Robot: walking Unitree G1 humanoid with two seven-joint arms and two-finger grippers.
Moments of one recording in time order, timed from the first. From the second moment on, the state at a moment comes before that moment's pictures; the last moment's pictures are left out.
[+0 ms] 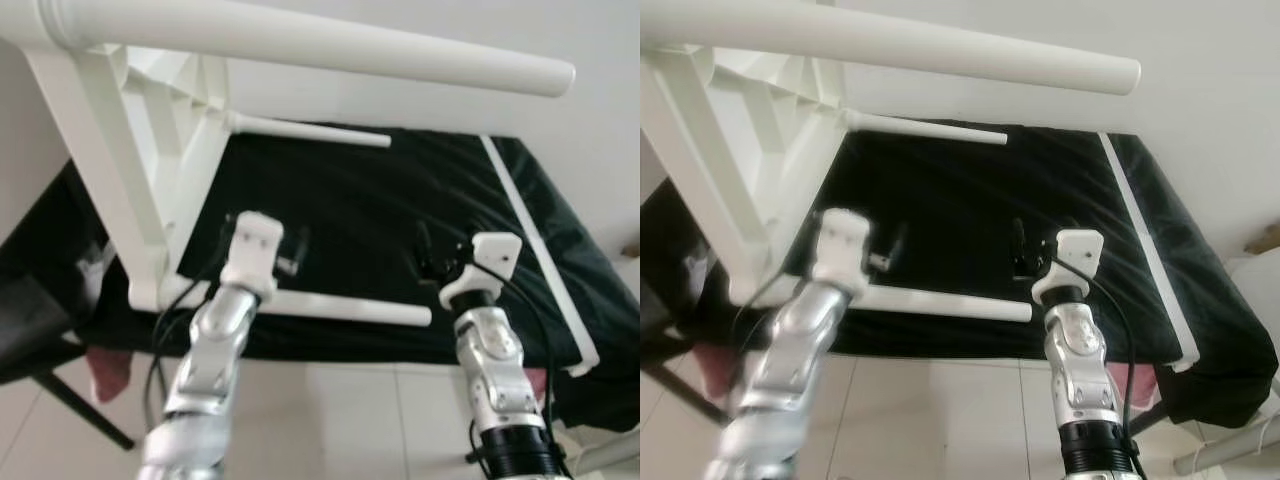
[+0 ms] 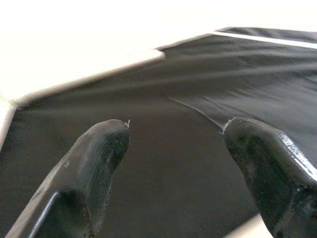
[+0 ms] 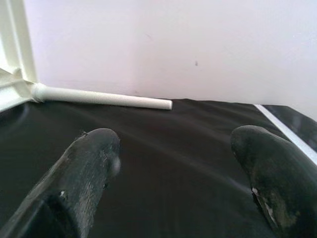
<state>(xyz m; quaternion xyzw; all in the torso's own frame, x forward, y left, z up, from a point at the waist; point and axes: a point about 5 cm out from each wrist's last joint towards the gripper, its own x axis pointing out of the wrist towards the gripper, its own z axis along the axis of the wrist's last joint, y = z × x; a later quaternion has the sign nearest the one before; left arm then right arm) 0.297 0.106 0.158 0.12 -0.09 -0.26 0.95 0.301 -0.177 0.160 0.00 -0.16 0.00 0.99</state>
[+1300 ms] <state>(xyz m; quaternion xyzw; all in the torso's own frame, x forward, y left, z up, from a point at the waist) 0.344 0.174 0.165 0.09 -0.01 -0.25 0.96 0.227 -0.118 0.243 -0.41 -0.52 0.07 0.75</state>
